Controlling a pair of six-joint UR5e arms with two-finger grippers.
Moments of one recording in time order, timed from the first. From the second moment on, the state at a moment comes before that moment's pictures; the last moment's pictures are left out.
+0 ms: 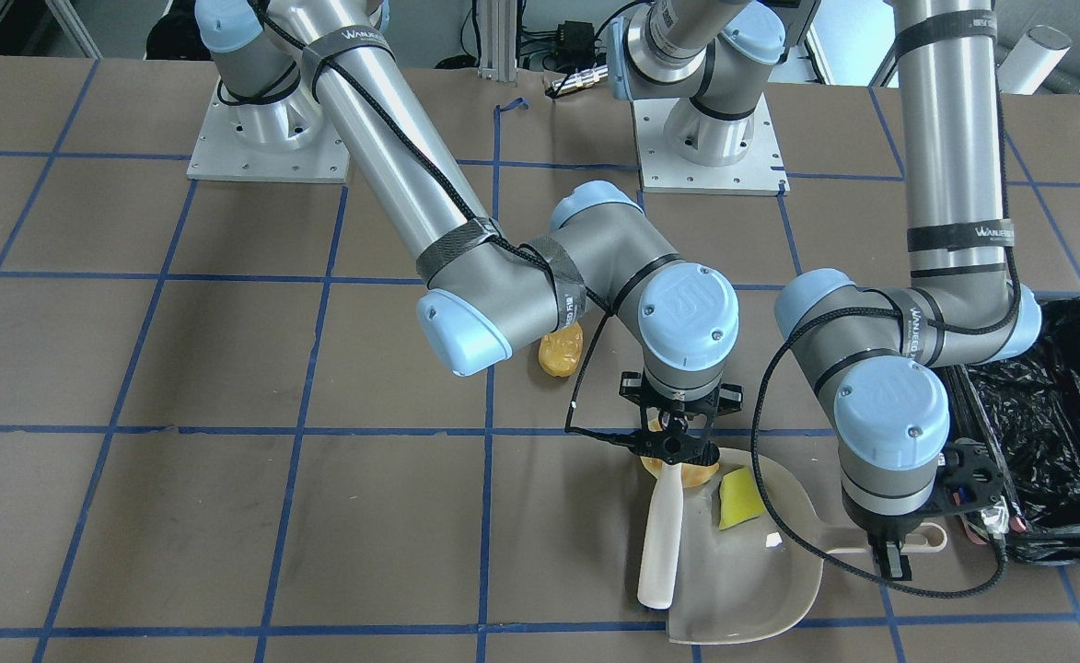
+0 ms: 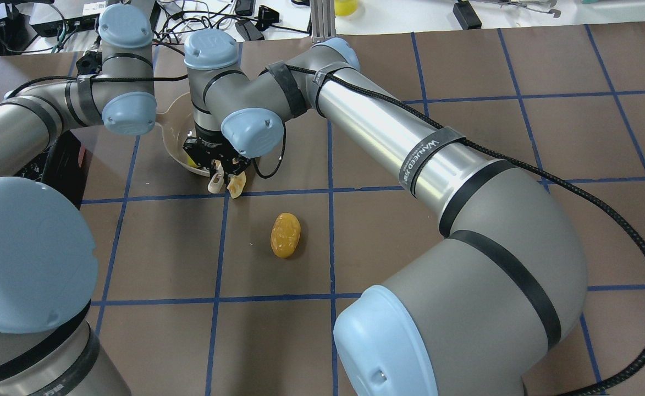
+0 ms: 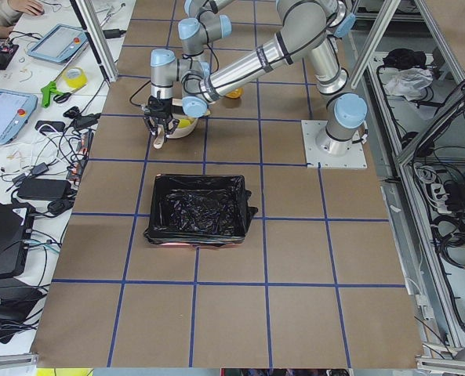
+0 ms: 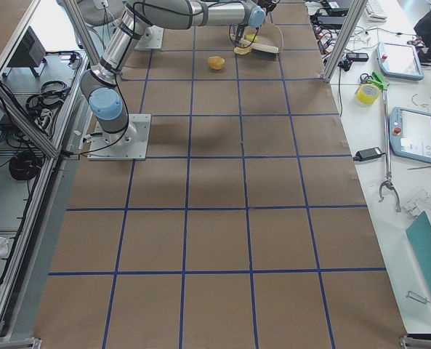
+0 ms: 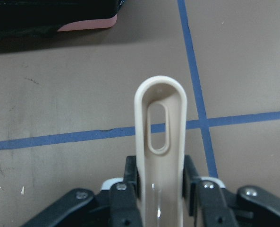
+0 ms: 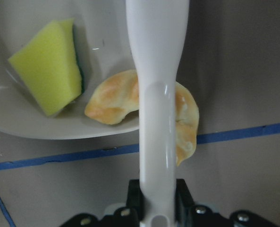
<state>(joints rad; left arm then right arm) -1.45 -2.16 -1.53 -0.81 1.99 -1.32 2.14 -0.74 1.02 -1.87 -1.29 0.80</state>
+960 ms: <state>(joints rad) -1.45 -2.16 -1.53 -0.81 1.99 -1.32 2.15 -0.84 1.08 -1.73 -1.33 0.80</state>
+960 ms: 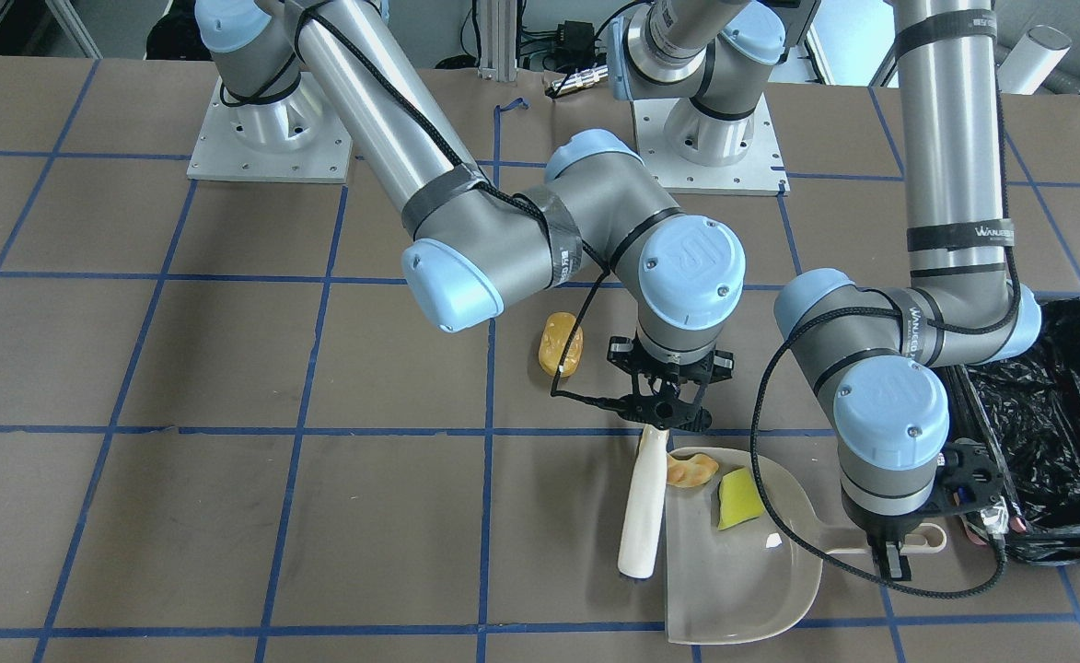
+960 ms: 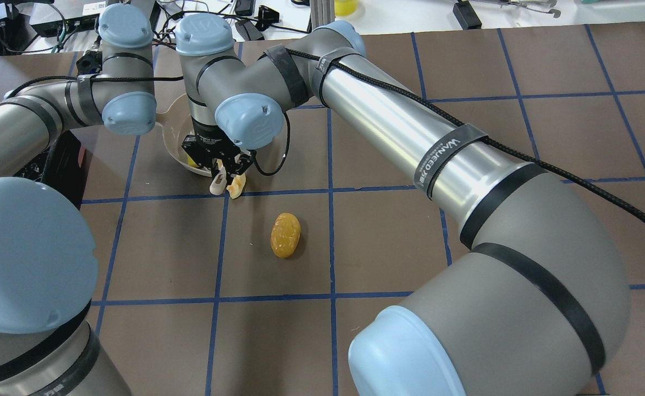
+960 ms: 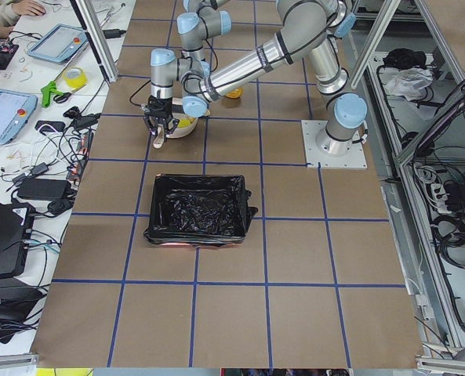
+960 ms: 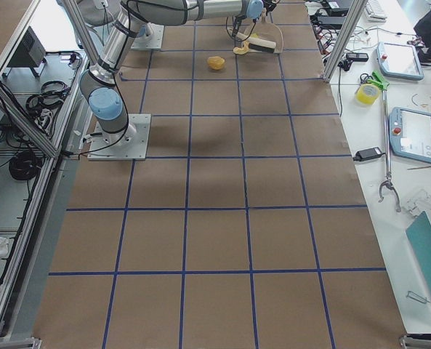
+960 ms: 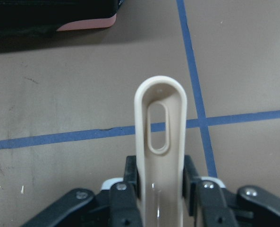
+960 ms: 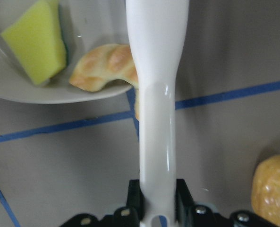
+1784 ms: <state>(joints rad) -1.45 -2.16 -1.53 -0.81 1.98 -1.32 2.21 -0.88 1.22 -1.82 -1.27 0.93</state>
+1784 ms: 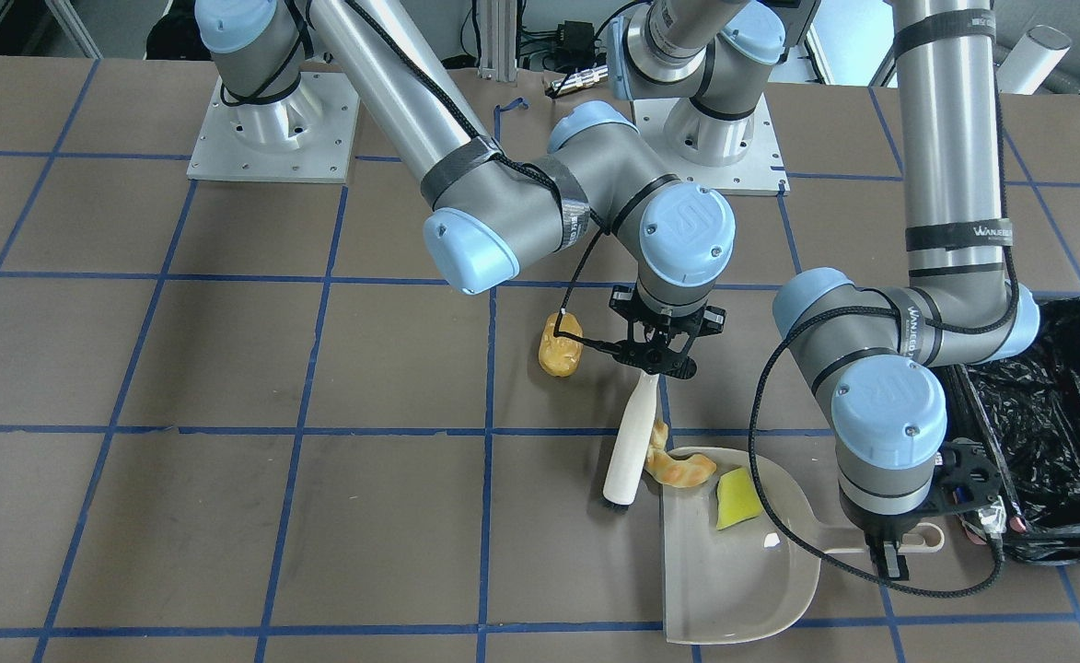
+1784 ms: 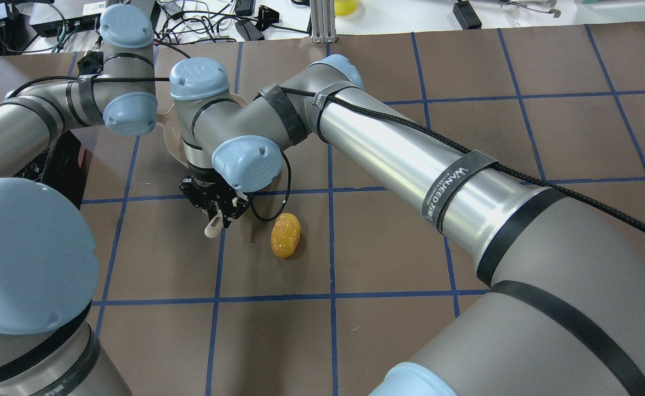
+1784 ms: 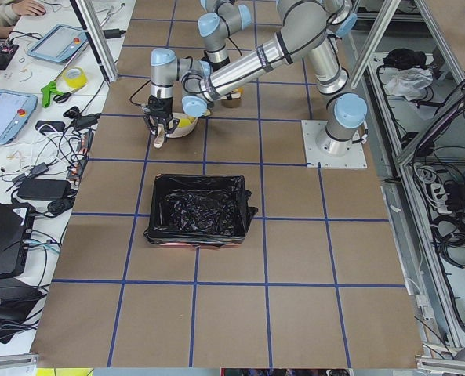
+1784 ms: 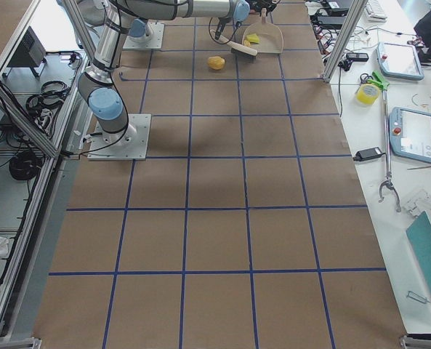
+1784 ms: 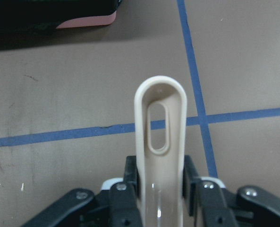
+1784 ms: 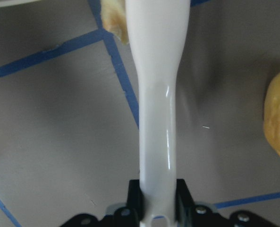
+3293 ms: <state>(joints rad) -1.45 -2.16 -1.53 -0.81 1.98 -1.31 2.15 -0.80 1.06 -1.91 -1.25 0.87</state>
